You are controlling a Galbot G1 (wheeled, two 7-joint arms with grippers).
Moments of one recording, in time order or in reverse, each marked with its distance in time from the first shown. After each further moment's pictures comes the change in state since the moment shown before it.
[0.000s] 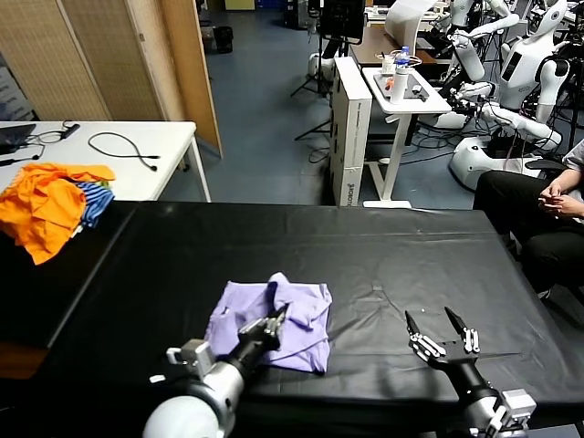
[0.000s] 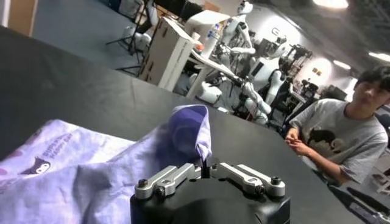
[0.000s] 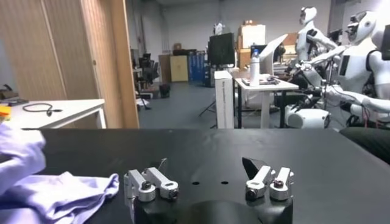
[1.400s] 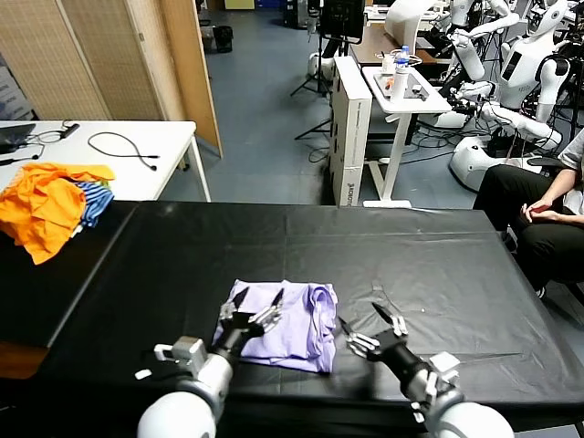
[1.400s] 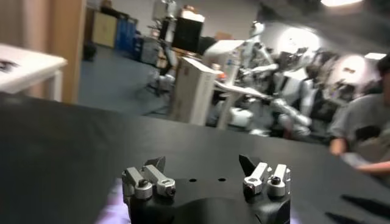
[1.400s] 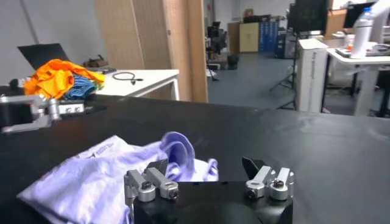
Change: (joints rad) left arm 0.015 0.050 -0.100 -0.002 0.209 -0.123 0.028; right arm 0.407 -0.188 -0.413 -0.096 0.077 -0.218 0.045
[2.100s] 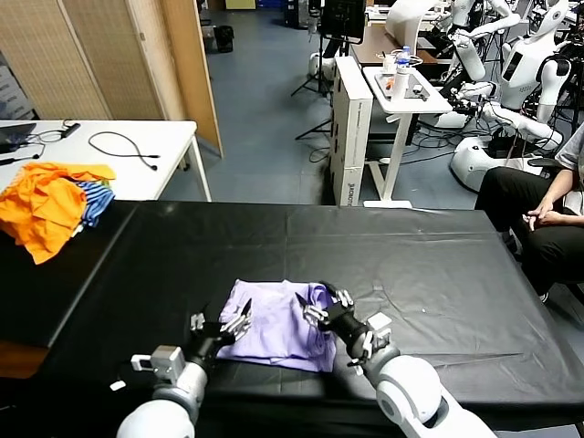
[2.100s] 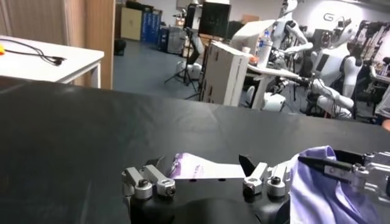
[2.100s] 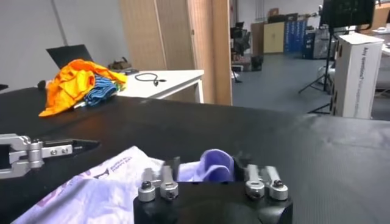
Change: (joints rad) left arm 0.036 0.003 -0.069 0.042 0.033 -0.008 -0.005; right arm 0.219 0.072 -0.186 -0.152 -0.008 -0.023 0.009
